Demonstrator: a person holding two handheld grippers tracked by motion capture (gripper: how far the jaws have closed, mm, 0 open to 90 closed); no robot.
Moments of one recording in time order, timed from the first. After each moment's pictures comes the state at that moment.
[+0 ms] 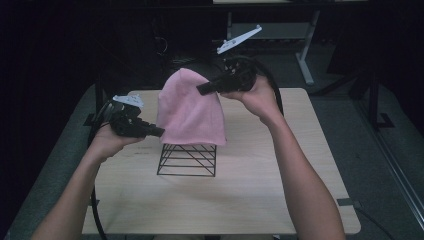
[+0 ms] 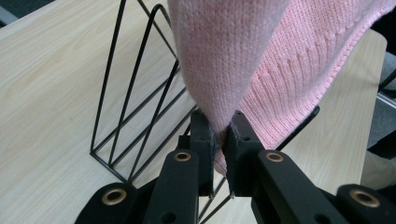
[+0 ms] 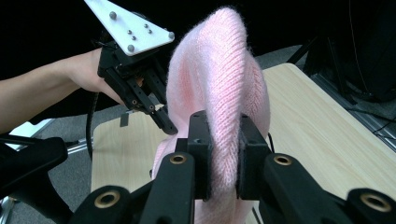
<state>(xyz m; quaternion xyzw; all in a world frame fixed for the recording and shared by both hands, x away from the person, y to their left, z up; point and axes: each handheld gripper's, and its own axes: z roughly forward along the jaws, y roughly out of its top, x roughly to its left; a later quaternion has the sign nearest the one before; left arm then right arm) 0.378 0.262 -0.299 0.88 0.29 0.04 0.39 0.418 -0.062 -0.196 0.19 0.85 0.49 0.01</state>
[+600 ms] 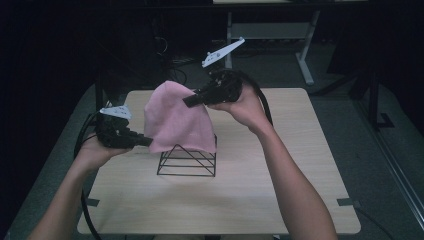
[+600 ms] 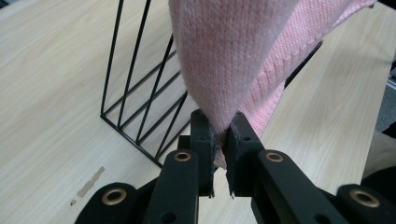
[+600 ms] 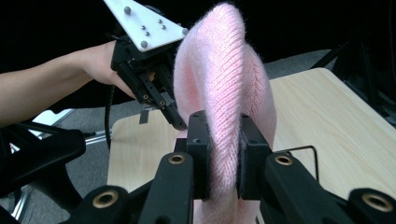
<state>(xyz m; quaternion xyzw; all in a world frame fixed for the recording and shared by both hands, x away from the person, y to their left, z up) 0.354 0.288 -0.311 0.88 0.30 0.05 0.37 0.405 -0.032 -0.213 0.15 0.86 0.49 -0.02</state>
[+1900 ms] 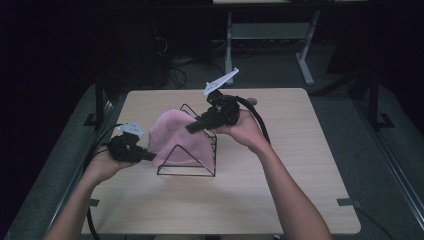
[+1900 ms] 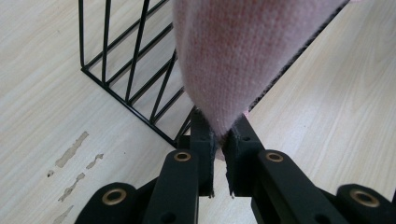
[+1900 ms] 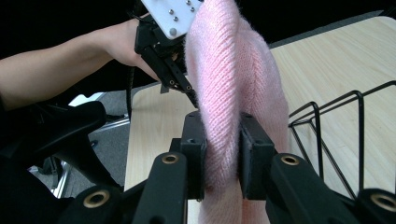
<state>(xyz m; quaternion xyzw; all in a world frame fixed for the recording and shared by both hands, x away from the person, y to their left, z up) 0.351 0.279 -0.362 0.90 0.30 0.05 0.31 0.399 -0.030 -0.280 0.15 0.87 0.47 -0.09</state>
